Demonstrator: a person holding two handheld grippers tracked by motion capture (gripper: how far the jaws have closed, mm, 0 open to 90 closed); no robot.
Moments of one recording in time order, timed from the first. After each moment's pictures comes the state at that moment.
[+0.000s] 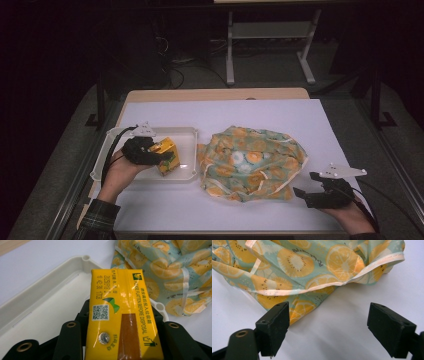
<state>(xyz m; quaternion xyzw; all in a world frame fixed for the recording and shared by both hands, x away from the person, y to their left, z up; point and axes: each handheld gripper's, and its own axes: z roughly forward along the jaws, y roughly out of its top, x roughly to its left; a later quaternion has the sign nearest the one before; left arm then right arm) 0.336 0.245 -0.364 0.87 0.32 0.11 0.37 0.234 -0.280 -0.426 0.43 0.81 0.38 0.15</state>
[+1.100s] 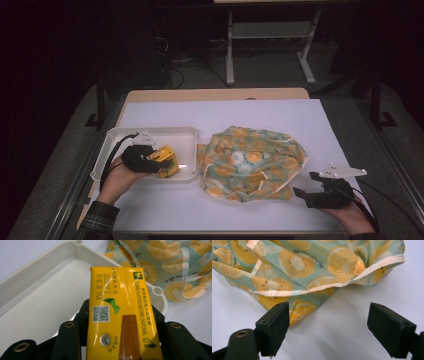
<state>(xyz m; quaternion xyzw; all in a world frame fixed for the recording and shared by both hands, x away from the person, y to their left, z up) 0.326 0.250 -0.380 0.88 0.31 0.09 0.36 0.233 -0.279 -0.425 0.42 0.81 0.38 0.15</state>
